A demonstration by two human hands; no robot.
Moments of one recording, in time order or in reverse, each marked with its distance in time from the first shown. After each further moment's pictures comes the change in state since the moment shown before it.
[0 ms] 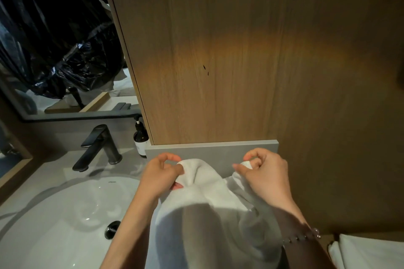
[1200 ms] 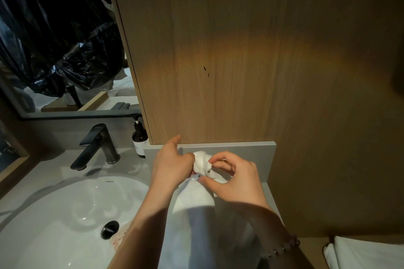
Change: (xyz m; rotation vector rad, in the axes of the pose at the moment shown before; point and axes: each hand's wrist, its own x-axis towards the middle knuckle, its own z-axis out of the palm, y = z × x) left_hand -0.005 0.027 0.021 0.165 0.100 0.114; right_hand -0.029 -0.032 0.021 0.153 -0.257 -0.217
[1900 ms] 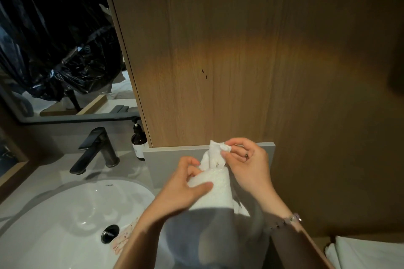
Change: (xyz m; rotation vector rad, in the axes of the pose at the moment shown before) left_hand -0.015 -0.034 0.006 -0.066 -0.392 0.215; right_hand 0.026 0.013 -0.013 0.380 0.211 0.110
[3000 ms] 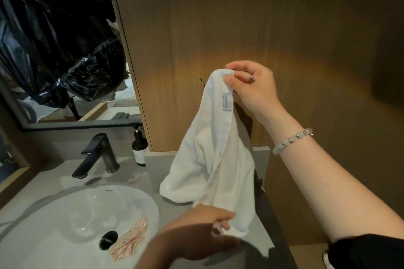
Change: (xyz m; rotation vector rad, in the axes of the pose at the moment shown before) left_hand -0.040 0.013 0.028 0.528 -0.354 0.164; right_hand 0.071 -0.122 -0.005 -0.136 -0.019 -0.324
